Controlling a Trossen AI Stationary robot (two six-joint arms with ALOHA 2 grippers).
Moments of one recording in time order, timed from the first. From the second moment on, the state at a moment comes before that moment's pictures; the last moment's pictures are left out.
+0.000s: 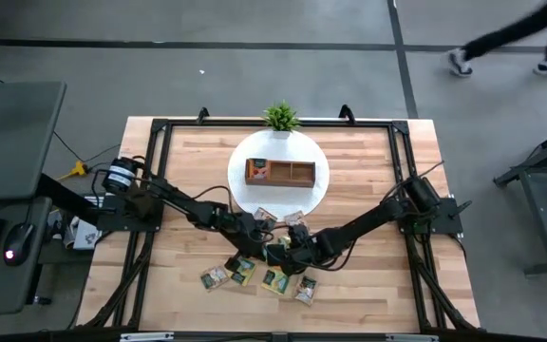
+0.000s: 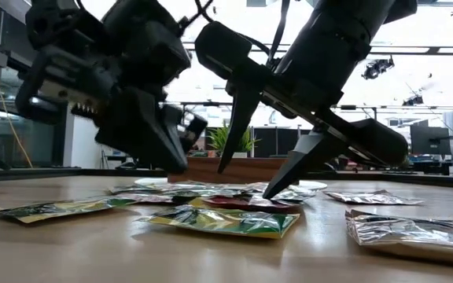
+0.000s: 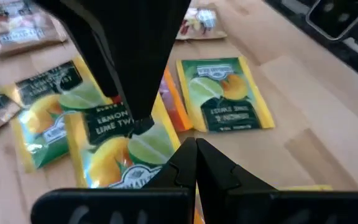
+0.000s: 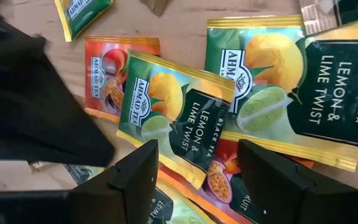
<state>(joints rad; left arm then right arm) -0.23 1.80 0.74 0.43 0.34 0.13 0.39 2.02 1.28 -0.29 0.28 1.83</state>
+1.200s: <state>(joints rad) -0.23 1.88 0.74 0.45 0.35 0.09 0.37 2.02 1.28 -0.25 0.27 1.74</state>
